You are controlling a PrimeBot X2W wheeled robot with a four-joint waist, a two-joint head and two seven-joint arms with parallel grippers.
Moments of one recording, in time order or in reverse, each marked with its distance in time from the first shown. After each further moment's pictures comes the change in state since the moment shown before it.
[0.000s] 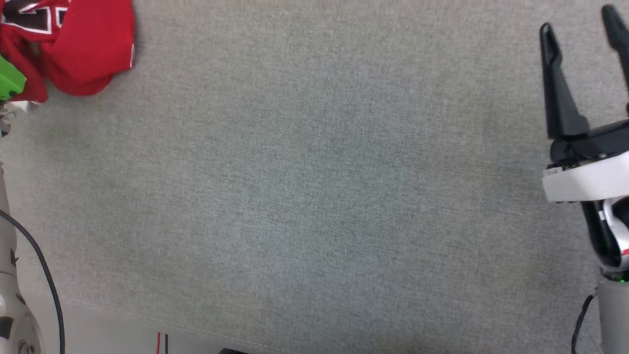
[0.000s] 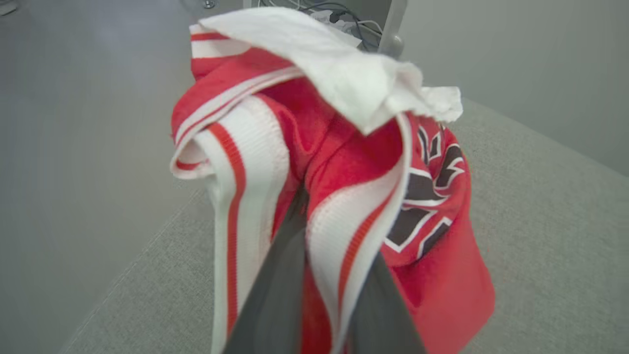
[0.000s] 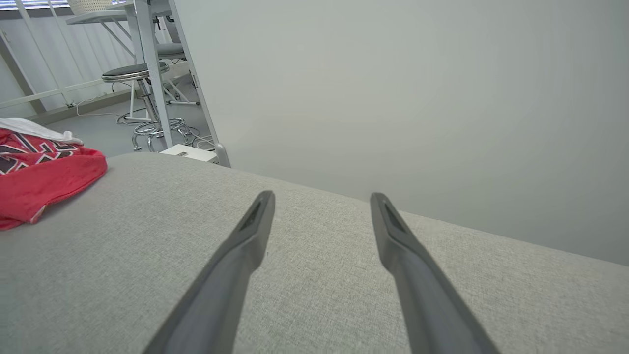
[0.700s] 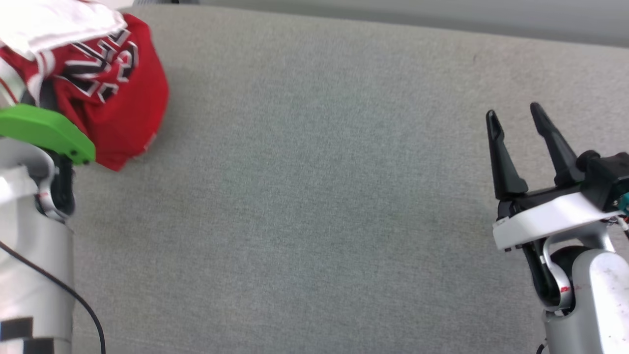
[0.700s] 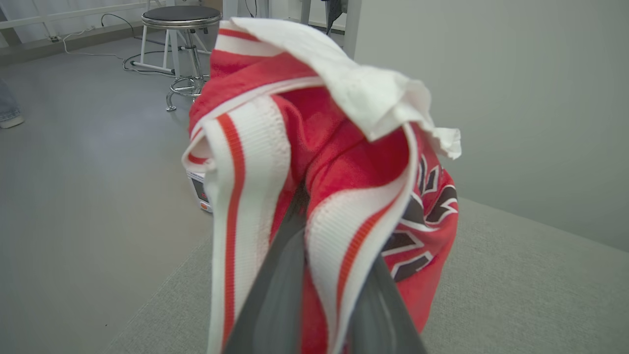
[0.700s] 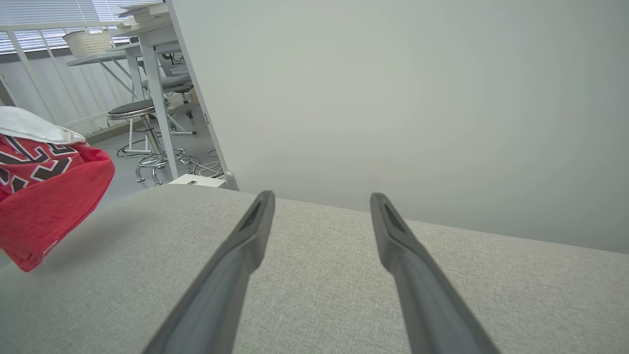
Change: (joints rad) left arm 0.264 -0.078 -0.077 -0.172 0.087 0.063 -0.266; right arm 0.155 0.126 -0.001 0.213 0.016 0.000 -0.108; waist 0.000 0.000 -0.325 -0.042
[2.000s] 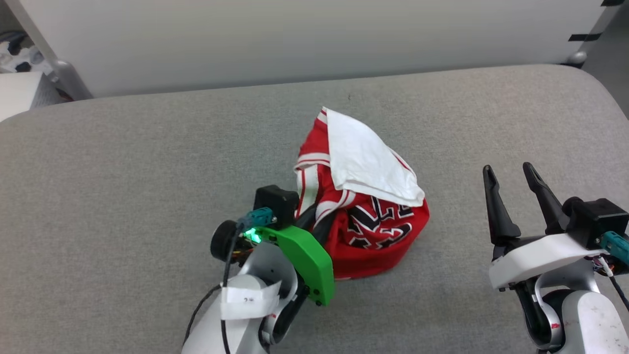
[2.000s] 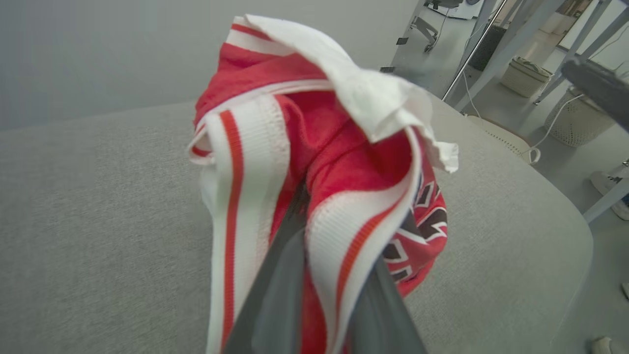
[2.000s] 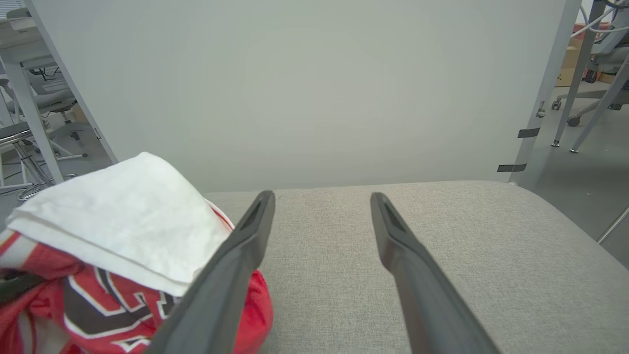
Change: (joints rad) left arm 0.409 -0.307 -0.533 -0.481 0.028 -0.016 0.205; right arm 0.144 0.060 -0.056 0.050 -0.020 0.000 0.003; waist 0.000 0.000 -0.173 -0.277
